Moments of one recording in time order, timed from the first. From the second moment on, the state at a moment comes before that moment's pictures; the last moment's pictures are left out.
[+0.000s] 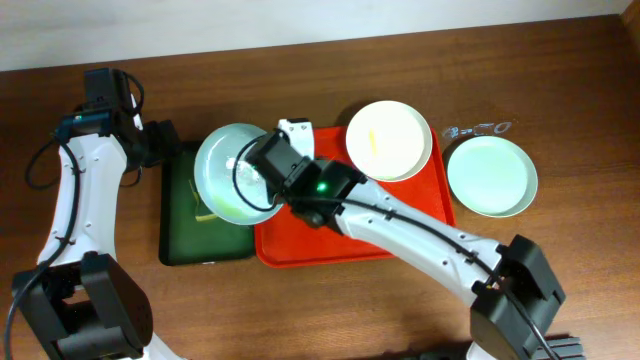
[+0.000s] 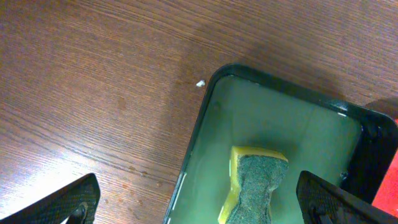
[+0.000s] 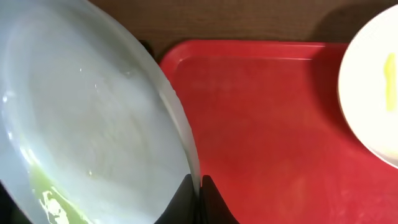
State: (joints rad) left arm 0.10 1.85 1.60 -0.95 -0.09 -0.21; right arm 0.82 1.80 1.48 -0.65 0.32 0.68
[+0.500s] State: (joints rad) left arm 0.10 1.85 1.60 -0.89 -0.09 -0.21; right arm 0.86 1.84 1.48 -0.61 0.38 0.68
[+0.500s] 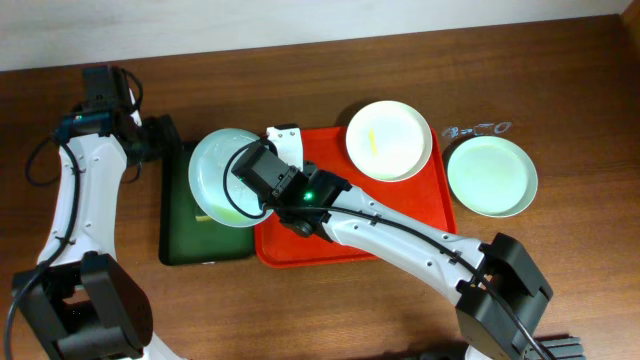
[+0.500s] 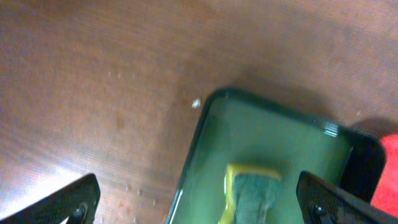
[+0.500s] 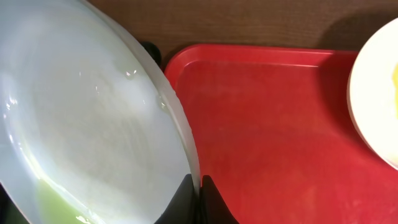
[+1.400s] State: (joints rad) left arm 0.14 1.85 1.60 -0.78 -0.18 -0.21; right arm 1.12 1.84 1.49 -0.11 0.99 -0.09
